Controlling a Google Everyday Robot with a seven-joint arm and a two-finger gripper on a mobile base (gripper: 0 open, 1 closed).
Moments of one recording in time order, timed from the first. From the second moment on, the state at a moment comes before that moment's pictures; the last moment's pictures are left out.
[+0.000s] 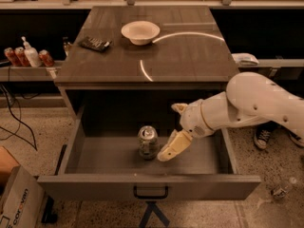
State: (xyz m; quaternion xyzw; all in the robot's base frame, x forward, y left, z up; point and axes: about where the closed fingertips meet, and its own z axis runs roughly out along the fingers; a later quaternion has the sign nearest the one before) arm 0.502 -0.051 0.733 -0.55 0.74 0.25 0.31
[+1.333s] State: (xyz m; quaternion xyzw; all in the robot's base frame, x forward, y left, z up) arm 0.525 0.015 0.657 -0.51 0.73 0.33 0.31
